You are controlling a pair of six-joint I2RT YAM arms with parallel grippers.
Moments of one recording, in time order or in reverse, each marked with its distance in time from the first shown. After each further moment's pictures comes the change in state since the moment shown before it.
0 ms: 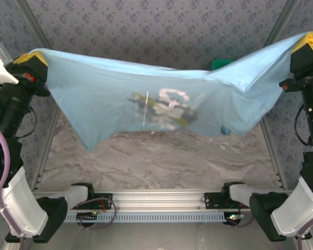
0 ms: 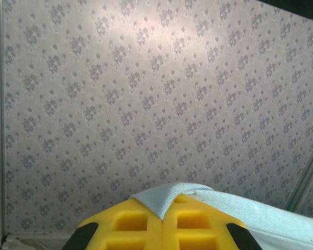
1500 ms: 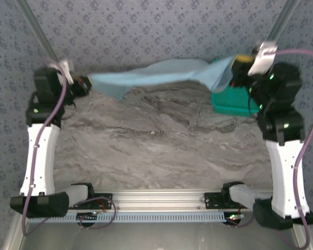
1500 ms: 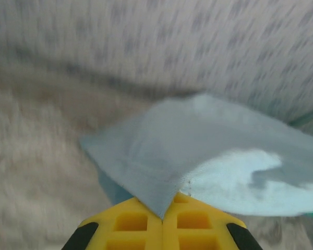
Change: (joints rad) left arm 0.043 -0.012 -0.925 0.255 0.227 -0.156; right arm 0.105 -0.145 -0.874 0.147 0.000 0.090
